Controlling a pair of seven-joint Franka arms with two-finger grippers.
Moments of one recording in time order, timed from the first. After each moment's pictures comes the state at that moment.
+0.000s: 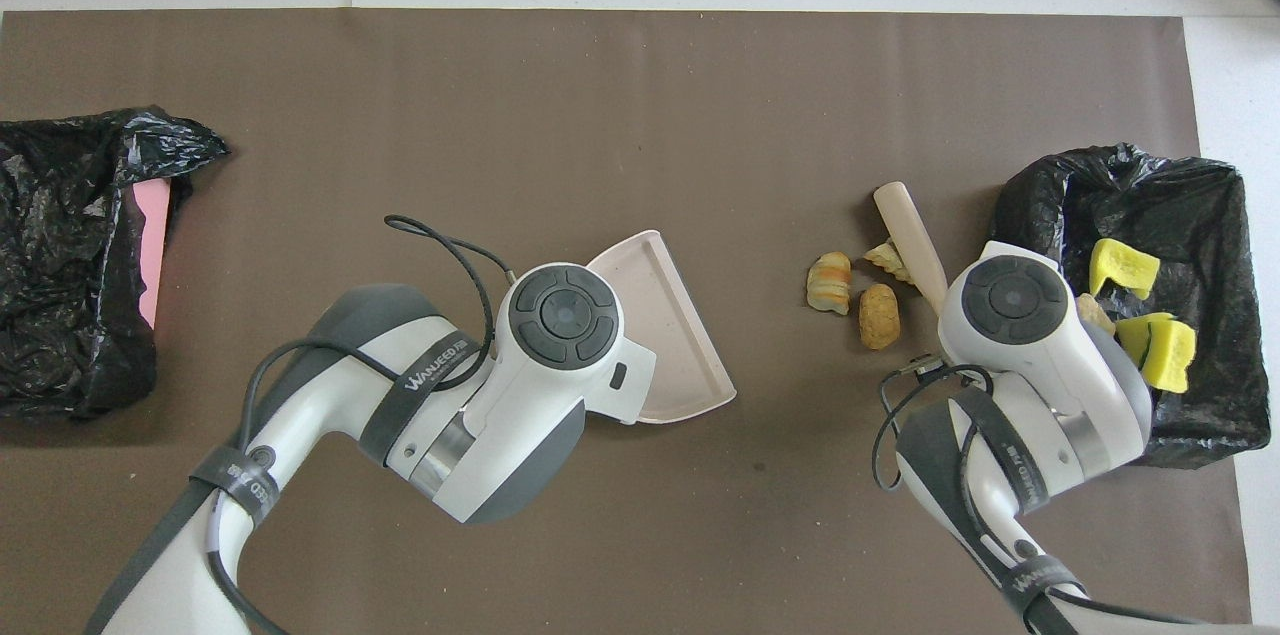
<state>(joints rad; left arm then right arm) -0.64 0.16 -0.07 -1.94 0.09 1.93 0.47 -0.12 0.05 0.28 -2.28 -0.40 2.12 0.11</state>
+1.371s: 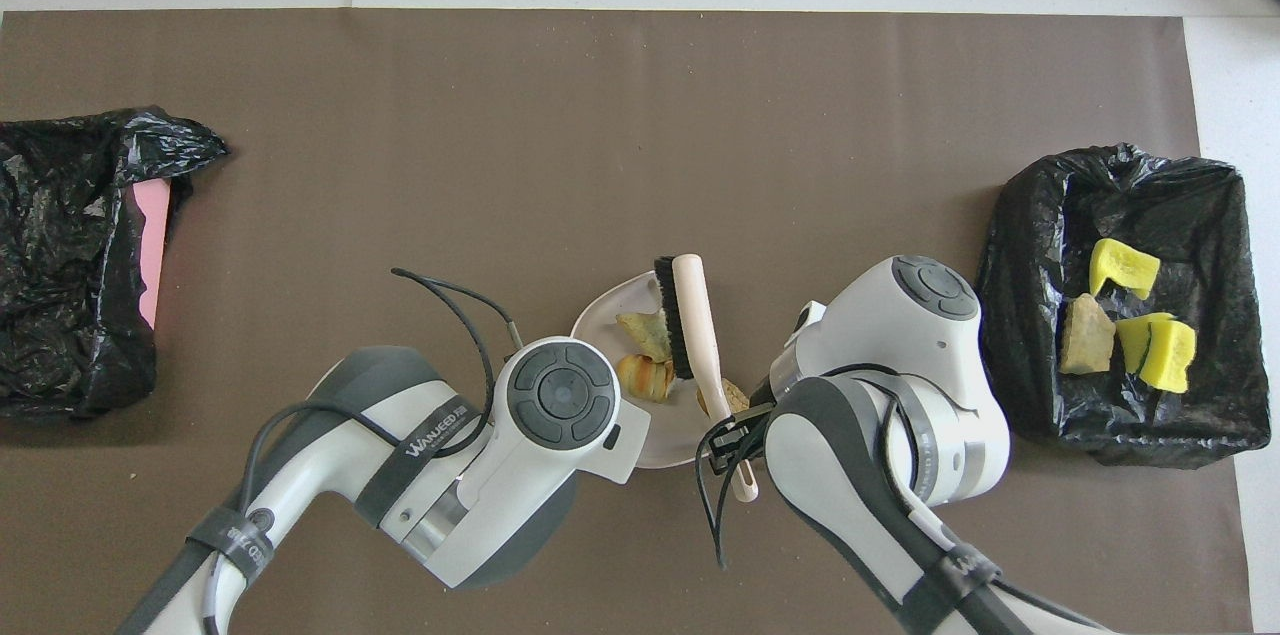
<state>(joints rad) -0.67 0.08 -0.07 -2.10 0.09 2.00 0.48 0.11 0.08 0.30 -2.17 0.52 1.87 -0.13</state>
